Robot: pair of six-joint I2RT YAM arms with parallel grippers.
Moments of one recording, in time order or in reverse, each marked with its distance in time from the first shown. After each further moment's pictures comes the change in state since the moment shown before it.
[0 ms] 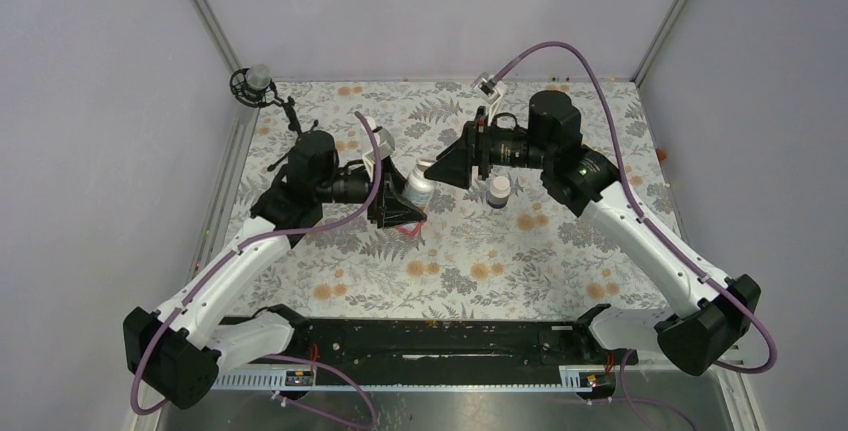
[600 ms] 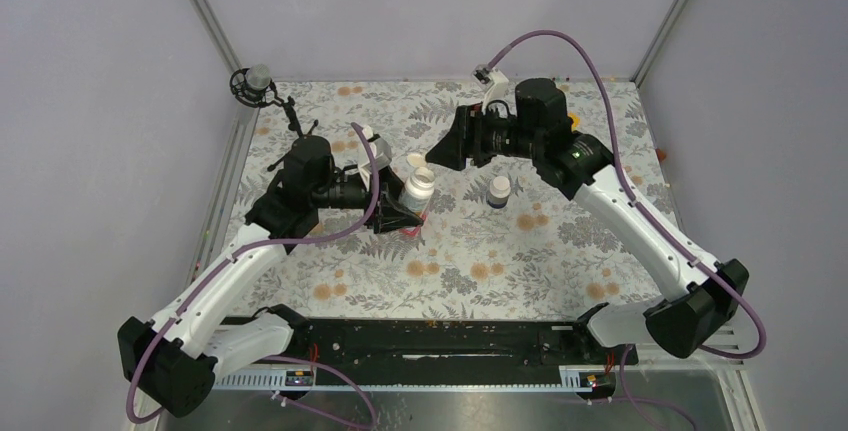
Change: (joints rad) left arm 0.000 -0.048 -0.025 -0.027 -0.004 0.104; right arm -0.009 0.066 0.121 -0.179 0.225 0.024
